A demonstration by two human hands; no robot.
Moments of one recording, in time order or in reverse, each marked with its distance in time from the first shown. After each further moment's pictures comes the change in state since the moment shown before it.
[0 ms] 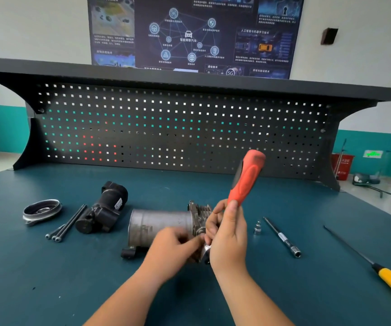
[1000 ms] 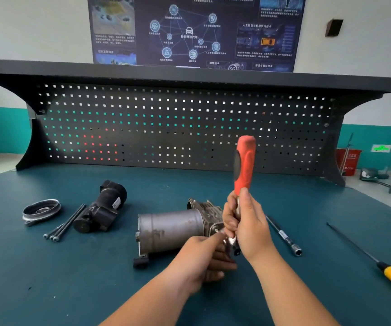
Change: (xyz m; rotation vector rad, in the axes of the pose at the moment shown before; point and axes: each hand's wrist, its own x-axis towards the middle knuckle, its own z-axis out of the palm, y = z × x) left_hand -0.003 0.029 0.050 -0.630 -0.238 -0.414; right_hand 0.035 -0.010 -0.049 -0.041 -0.290 0.082
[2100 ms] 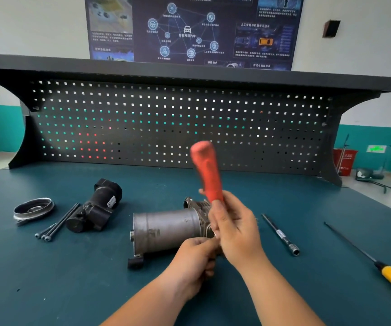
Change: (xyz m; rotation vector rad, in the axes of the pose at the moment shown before) left_hand 0.010 -0.013 -0.001 -0.081 -0.026 0.125; right_hand -0.006 0.009 0.006 -0.256 -0.053 -0.265
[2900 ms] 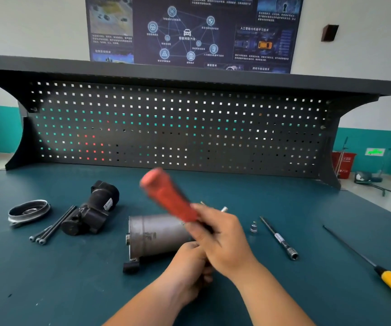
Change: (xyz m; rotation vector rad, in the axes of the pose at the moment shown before) left_hand 0.006 -0.006 0.001 -0.050 -0.014 0.036; right_hand 0.002 0.011 0.004 -0.299 -0.186 -0.256
